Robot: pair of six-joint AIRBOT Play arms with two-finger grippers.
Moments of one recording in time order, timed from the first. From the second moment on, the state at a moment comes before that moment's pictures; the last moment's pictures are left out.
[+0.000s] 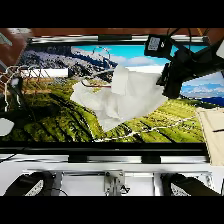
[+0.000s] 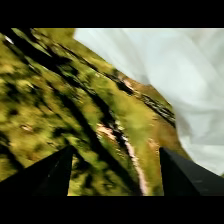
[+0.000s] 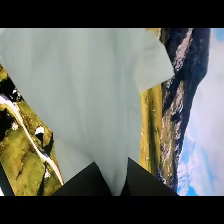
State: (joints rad) left arm -0.14 -0.74 0.71 1.29 -0.80 -1.72; right arm 0.25 -1.22 1.76 -1.36 1.58 0.53
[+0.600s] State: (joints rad) left arm -0.51 -1.18 0.71 0.48 -0.25 -1.62; right arm 0.25 -1.16 1.76 -1.29 1.57 0.61
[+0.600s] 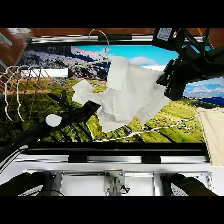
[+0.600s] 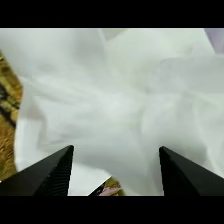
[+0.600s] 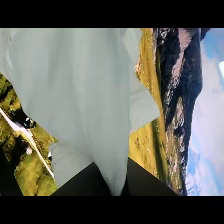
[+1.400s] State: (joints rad) left arm -0.52 -1.53 1.02 0.32 -0.30 -1.57; right arm 0.25 -1.16 1.76 -1.28 1.59 0.62
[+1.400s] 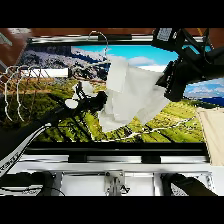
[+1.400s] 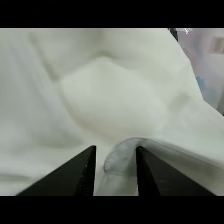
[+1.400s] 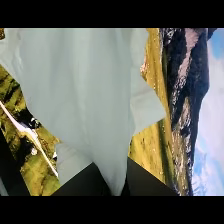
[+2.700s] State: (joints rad) left arm -0.26 -1.18 0.87 0.12 -0.15 -1.17; right arm 0.25 -1.16 1.76 -1.25 1.65 0.72
